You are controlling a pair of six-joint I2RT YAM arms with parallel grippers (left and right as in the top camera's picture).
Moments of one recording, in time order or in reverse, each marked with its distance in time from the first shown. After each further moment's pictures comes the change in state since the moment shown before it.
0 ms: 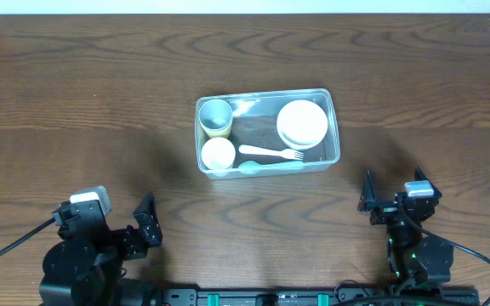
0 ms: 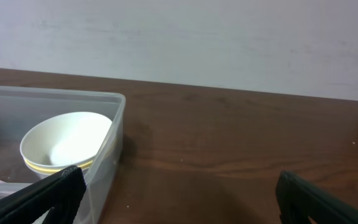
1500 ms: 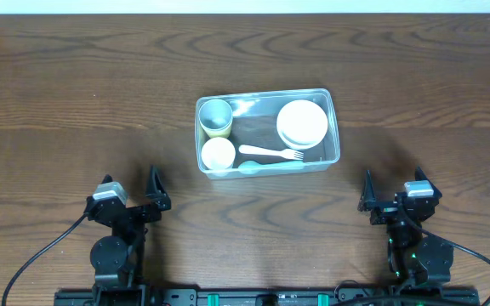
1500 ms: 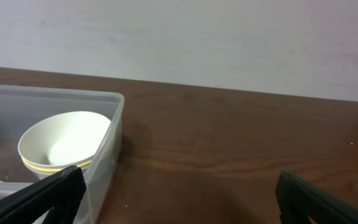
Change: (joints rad) left arm 0.159 -0.318 -0.824 0.906 0.032 0.038; right arm 0.000 0.000 0.000 0.000 0.003 -0.007
